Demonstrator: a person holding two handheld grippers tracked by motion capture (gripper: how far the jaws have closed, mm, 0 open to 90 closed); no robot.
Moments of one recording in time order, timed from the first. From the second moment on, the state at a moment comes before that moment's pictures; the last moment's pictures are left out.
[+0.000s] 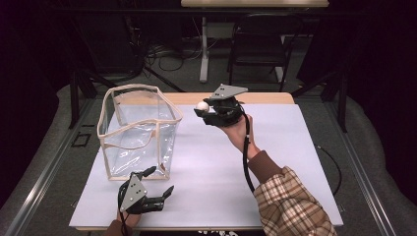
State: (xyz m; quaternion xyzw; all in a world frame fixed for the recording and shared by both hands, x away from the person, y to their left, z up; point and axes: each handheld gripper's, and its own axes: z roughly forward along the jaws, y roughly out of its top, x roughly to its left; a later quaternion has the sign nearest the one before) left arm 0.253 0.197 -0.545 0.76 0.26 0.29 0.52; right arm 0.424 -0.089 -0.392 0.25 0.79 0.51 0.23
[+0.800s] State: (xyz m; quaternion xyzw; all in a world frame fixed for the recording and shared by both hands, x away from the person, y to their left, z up) left arm 0.253 0.197 -0.545 0.76 0.26 0.29 0.52; right arm 0.430 -0.076 -0.385 0.24 0.80 0.50 0.23
